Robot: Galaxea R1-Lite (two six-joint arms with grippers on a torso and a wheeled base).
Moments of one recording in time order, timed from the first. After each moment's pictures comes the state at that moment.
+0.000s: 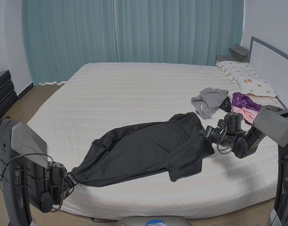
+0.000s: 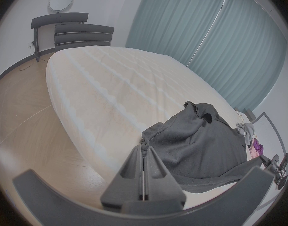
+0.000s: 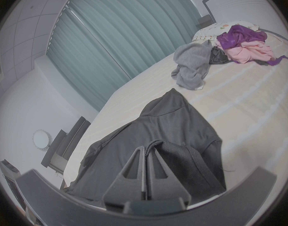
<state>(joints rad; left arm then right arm) -0.17 2.37 -0.09 -1.55 0.31 -0.79 0.15 2.39 -1.02 -0.94 0.27 0.54</state>
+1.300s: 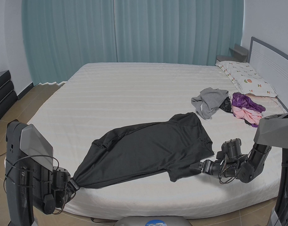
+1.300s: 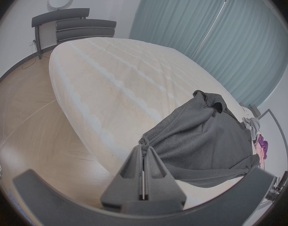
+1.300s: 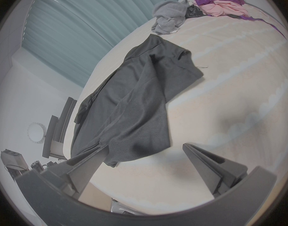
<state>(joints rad) -0.18 2.45 -0.09 -1.55 0.30 -0.81 0.27 2.29 -0.58 -0.93 0.24 0.61</state>
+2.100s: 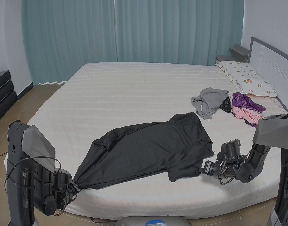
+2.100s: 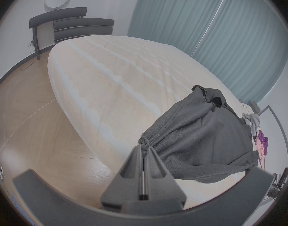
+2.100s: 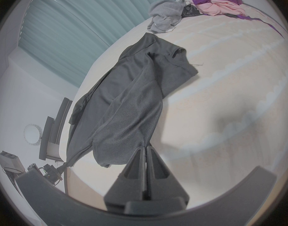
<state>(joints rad) -0.20 2.47 -0.08 -1.55 0.30 -0.81 0.27 2.31 -0.59 -0.91 0.20 0.61</state>
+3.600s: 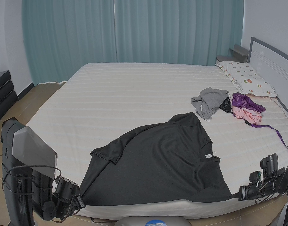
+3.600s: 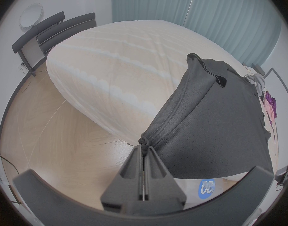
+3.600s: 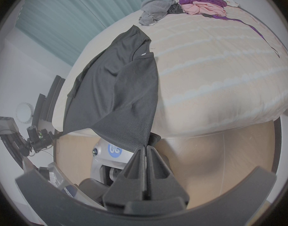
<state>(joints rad) -0.34 2.34 -0.02 -1.24 0.30 -0.76 0.00 1.88 -0.08 -0.70 0.32 0.22</state>
